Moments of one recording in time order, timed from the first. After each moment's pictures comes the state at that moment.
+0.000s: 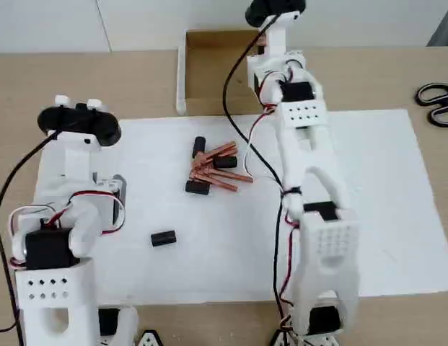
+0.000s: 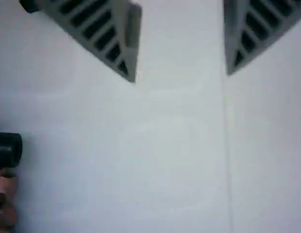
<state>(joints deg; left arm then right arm) -8.2 -52.7 36.5 78.2 -4.5 -10.8 41.8 -42.2 38.2 0.7</state>
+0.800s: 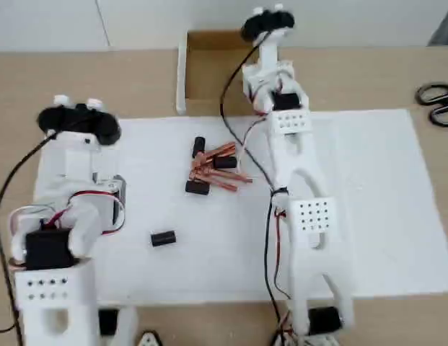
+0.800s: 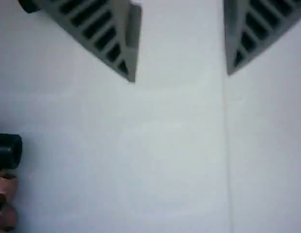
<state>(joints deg) -8.2 -52.7 36.5 78.2 -4.5 -10.8 66.9 -67.6 38.2 0.7</state>
